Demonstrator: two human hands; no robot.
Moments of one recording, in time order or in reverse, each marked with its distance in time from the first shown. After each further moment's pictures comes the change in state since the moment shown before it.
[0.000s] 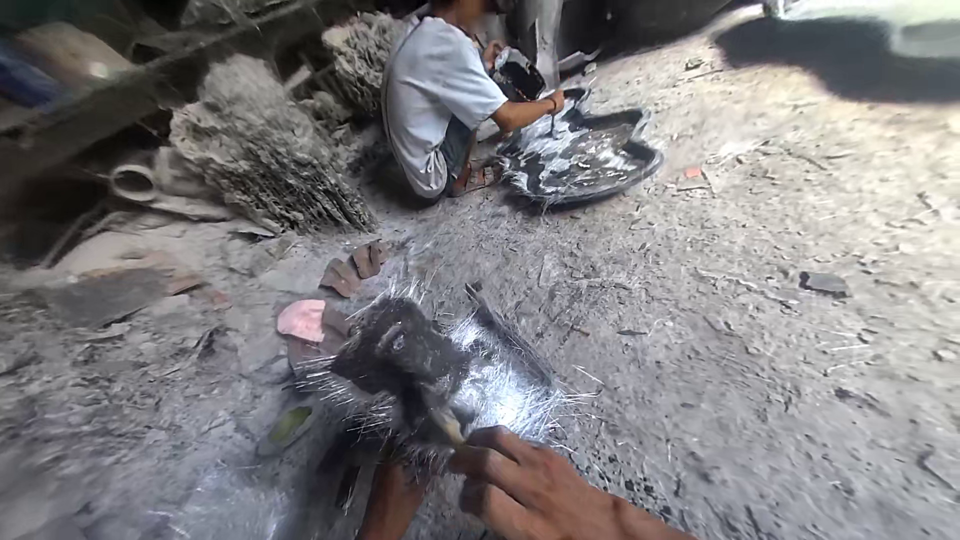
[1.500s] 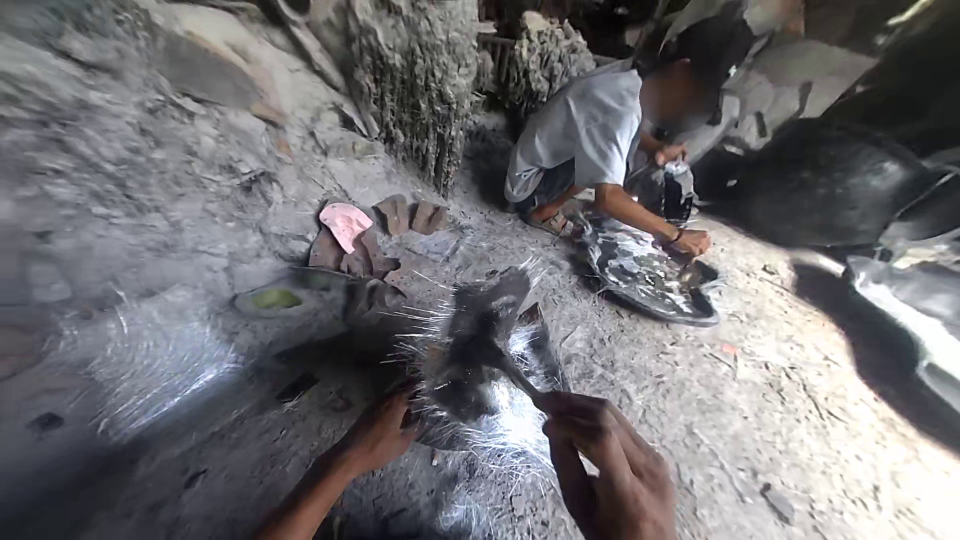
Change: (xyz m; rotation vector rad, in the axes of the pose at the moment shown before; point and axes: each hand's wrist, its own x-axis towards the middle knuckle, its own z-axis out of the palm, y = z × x) left_hand 0.007 -0.001 -0.008 -0.183 -0.185 -0.082; right_hand 0.055 0.011 -0.039 -0.119 -0.036 0.034
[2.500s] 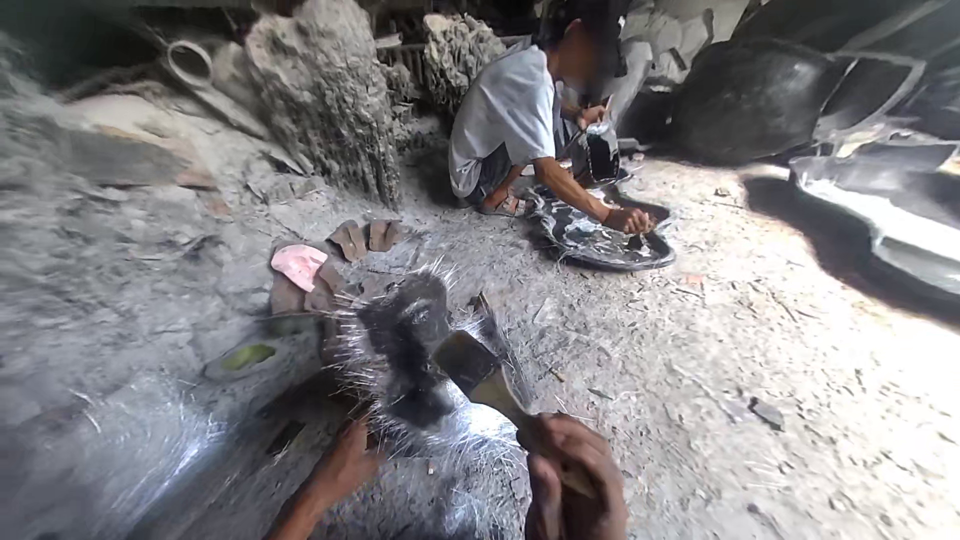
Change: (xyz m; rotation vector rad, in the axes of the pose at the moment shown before) left_hand 0.000 0.000 0.004 0.057 0.096 -0.053; right_hand -0.063 -0.015 0.024 0.212 0.568 0.382
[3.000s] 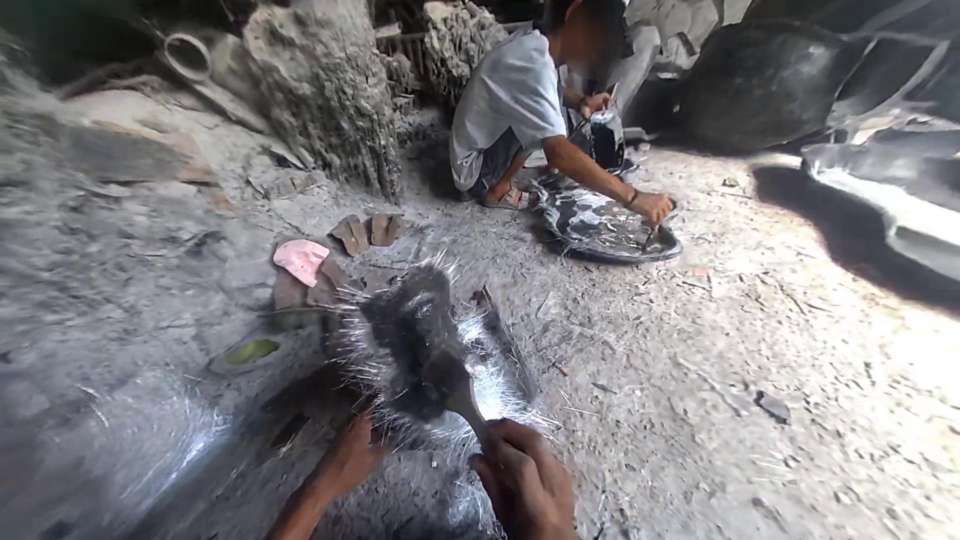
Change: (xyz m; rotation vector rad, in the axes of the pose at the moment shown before) left_hand 0.000 -0.003 0.002 0.008 0.010 0.049; right_hand -0.022 0.012 0.008 -0.225 -0.274 -0.167
